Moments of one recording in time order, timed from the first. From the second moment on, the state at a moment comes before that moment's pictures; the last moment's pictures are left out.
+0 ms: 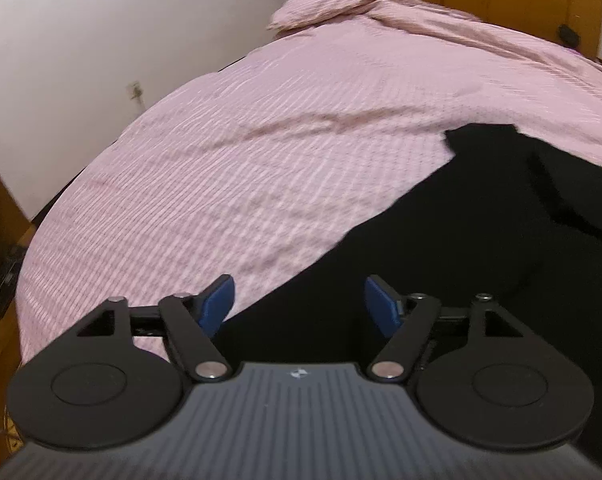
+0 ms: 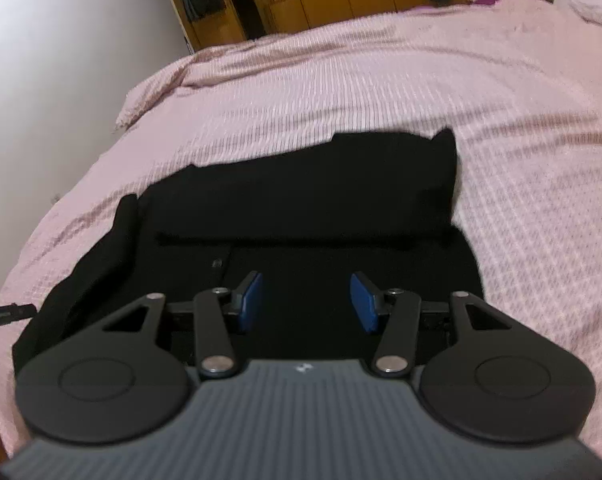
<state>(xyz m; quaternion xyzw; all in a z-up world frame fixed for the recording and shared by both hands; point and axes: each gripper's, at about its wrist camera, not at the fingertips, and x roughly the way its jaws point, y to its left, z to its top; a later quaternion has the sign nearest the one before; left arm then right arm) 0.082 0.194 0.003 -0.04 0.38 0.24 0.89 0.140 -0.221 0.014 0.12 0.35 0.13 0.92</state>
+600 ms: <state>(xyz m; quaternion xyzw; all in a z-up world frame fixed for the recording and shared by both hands) 0.043 0.233 -0.040 -0.13 0.38 0.24 0.88 0.125 -0.180 -0.030 0.07 0.42 0.10 0.90</state>
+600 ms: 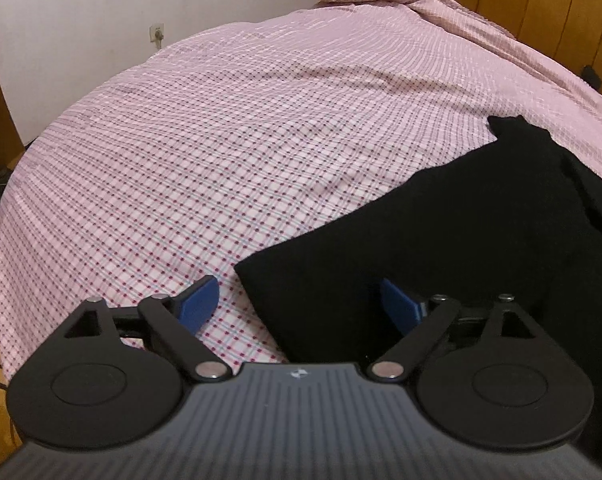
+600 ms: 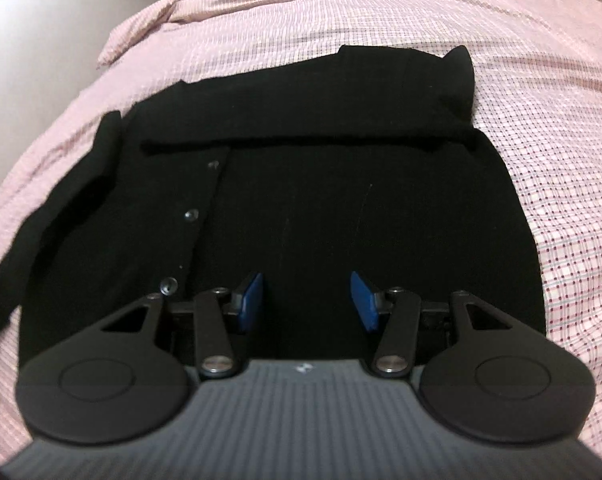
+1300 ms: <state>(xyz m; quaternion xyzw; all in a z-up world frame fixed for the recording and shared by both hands) 0.045 0.209 -0.029 -0.17 0.30 0.18 0.92 0.117 -0.180 -0.033 0.06 0.40 0.11 0.91</state>
